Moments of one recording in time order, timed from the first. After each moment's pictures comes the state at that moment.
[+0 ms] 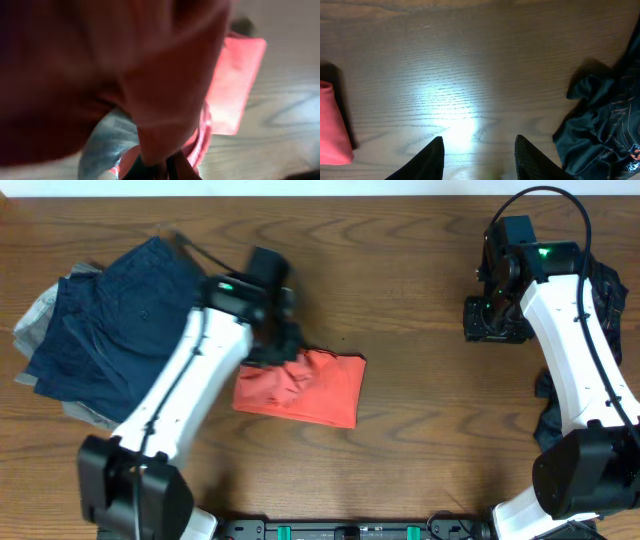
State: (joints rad) left arm -0.41 1.67 1.43 -1.18 0.13 -0.33; right arm 0.09 1.75 1.61 -1.36 0.08 0.20
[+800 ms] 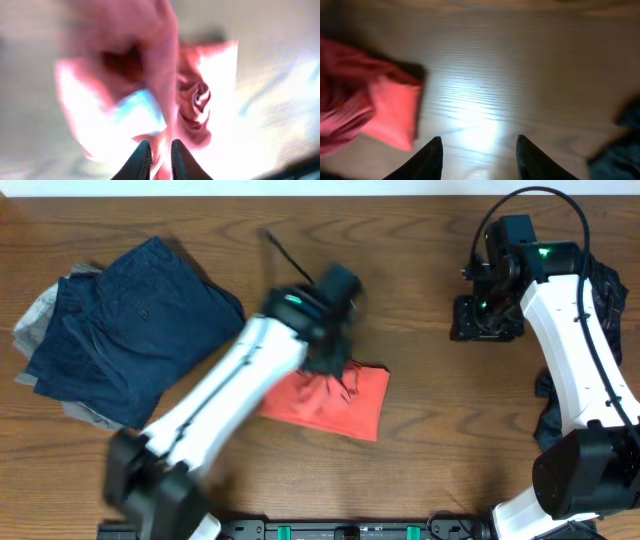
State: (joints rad) left arm -0.57 1.68 1.56 -1.17 0.08 -0.27; right arm 0.10 1.75 1.61 -1.33 -0.15 0.07
